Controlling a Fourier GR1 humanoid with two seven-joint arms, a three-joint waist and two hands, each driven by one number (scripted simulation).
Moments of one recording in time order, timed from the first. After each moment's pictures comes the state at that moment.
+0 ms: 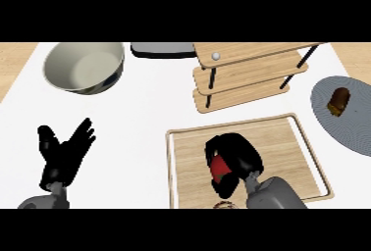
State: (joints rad) left arm -0.04 0.18 0.08 -1.35 0.13 0.00 0.29; right arm -0.25 -0.11 0.48 -1.46 0.74 0.26 0.33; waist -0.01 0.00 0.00
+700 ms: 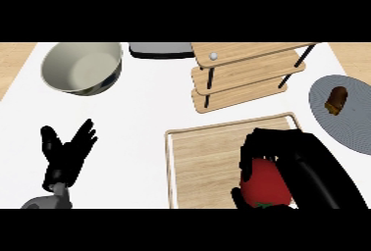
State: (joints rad) left arm -0.04 0.17 0.08 -1.35 0.12 0.01 0.29; right arm -0.27 -0.12 0.35 -2.24 0.65 0.43 0.64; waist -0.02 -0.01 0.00
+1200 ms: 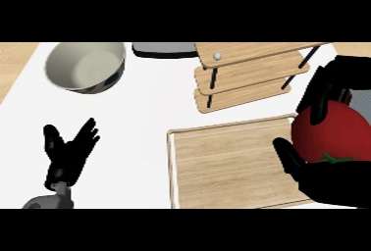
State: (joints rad) left arm -0.04 0.16 0.07 -1.36 0.11 0.00 0.31; right arm -0.68 -0.15 -0.02 -2.22 0.40 0.57 0.89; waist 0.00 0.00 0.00
